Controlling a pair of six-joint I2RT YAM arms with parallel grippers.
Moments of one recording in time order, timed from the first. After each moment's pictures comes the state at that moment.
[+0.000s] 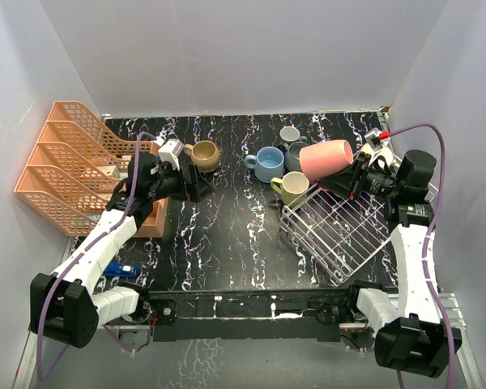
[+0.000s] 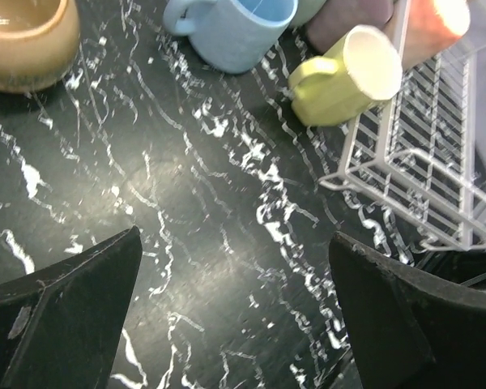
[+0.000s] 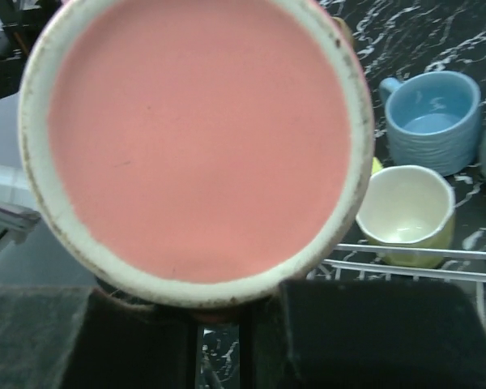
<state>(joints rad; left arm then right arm) -0.28 1.14 0.84 -0.17 0.50 -0.32 -0.22 0.91 0.86 -0.18 -1.24 0.30</state>
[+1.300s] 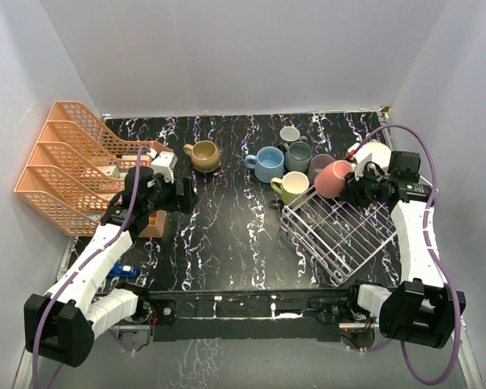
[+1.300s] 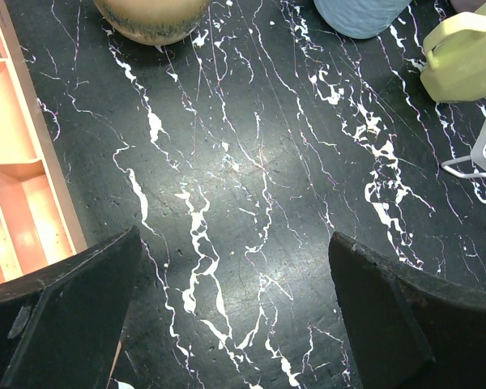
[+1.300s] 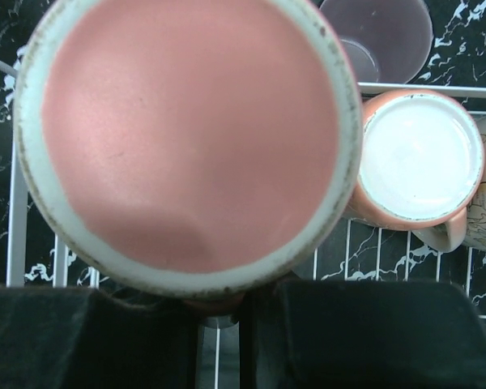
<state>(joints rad) -0.28 1.02 0.74 -0.29 0.22 -0.13 -0.22 1.11 1.00 -0.77 -0.69 -0.68</state>
